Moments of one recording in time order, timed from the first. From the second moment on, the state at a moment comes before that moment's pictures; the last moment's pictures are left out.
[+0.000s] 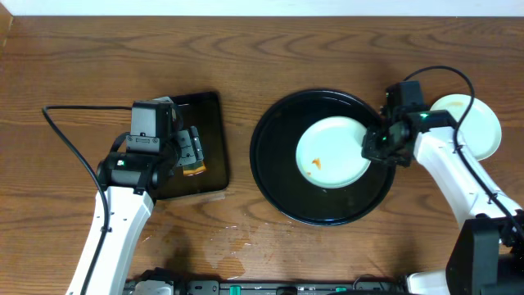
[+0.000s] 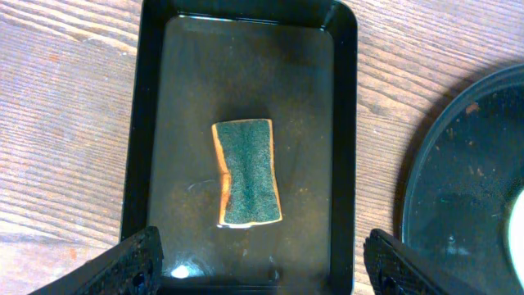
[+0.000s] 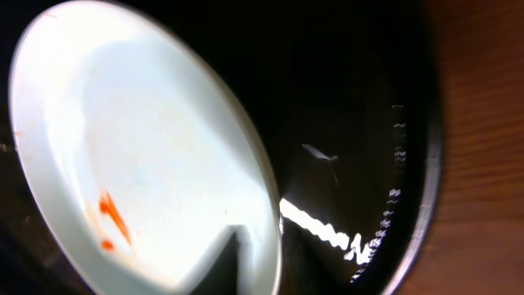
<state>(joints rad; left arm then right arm) -0.11 1.19 0.98 -0.79 -0.05 -0.33 0.14 1.61 1.09 -0.85 -0.12 0.42</state>
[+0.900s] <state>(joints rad) -0.11 1.23 0.98 -0.79 -0.04 -0.33 0.18 1.83 1.08 -0.54 -0.20 -0.04</state>
